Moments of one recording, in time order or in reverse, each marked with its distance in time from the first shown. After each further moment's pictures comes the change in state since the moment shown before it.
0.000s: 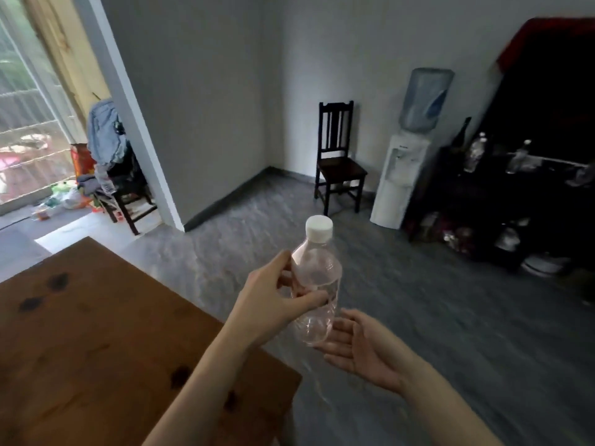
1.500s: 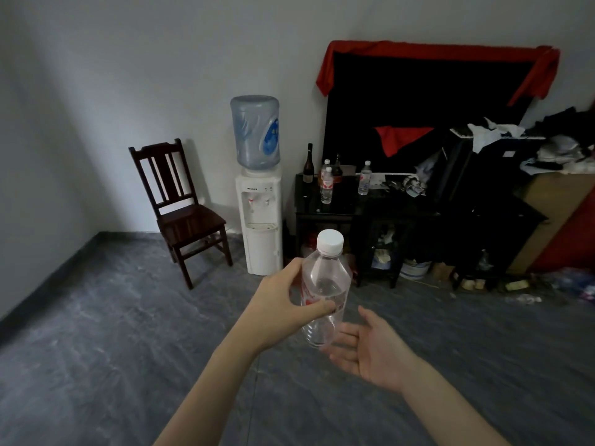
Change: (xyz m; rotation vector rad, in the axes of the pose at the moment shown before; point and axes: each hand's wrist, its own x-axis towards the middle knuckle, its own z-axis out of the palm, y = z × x) left_hand 0.553 0.135 0.391 -0.125 -0.486 0.292; right_hand 0.178 -0.386 -0.465 0.447 0.292 -0.182
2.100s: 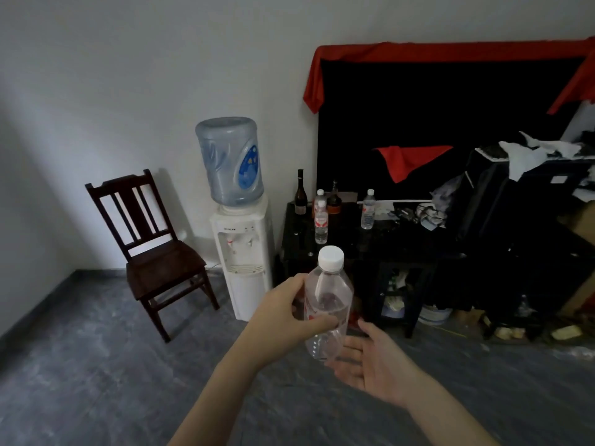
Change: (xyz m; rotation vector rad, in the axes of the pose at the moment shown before) left_hand 0.341 -0.061 0.044 -0.001 0.003 -0.009; right_hand 0.218 -0.264 -0.071 -0.027 0.032 0.006
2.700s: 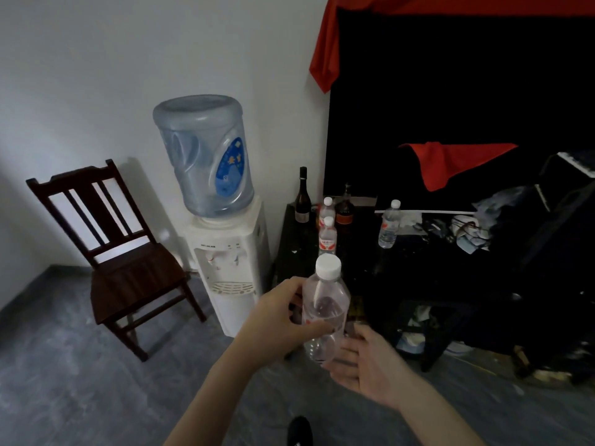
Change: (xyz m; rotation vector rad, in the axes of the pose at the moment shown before) left_hand 0.284 -0.138 -0.003 0.040 -0.004 -0.079; right_hand 0.251 -0.184 -0.016 -0.022 0.101 0.102
